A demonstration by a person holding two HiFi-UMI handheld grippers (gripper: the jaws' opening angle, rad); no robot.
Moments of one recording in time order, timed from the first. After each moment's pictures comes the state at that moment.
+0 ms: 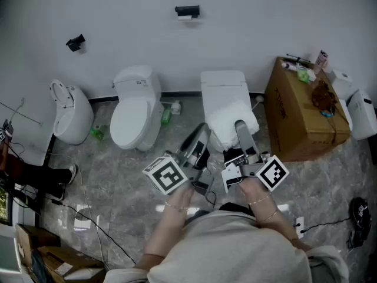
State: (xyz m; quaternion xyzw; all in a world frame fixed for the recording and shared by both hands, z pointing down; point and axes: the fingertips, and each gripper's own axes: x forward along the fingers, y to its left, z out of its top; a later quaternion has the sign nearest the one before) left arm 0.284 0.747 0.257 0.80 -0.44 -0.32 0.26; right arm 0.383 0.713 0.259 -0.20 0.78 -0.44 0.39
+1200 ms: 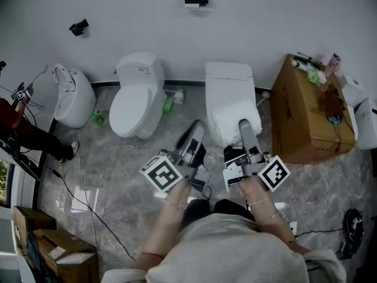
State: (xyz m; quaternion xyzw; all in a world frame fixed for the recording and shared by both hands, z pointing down) left arm 0.284 0.700 0.281 0.76 -0.48 -0.35 0.26; right arm 0.401 0.655 0.288 -0.18 0.77 -0.49 0.38
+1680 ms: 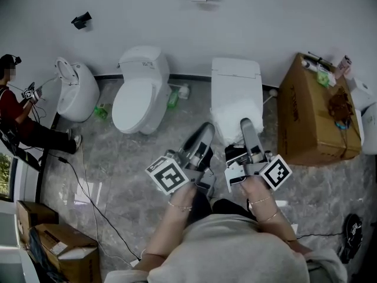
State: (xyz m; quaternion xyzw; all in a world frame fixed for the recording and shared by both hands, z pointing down) left arm 0.283 0.658 0.300 0.77 -0.47 -0.34 0.27; right arm 0.373 0.608 0.305 -0.16 0.76 -0.51 0.36
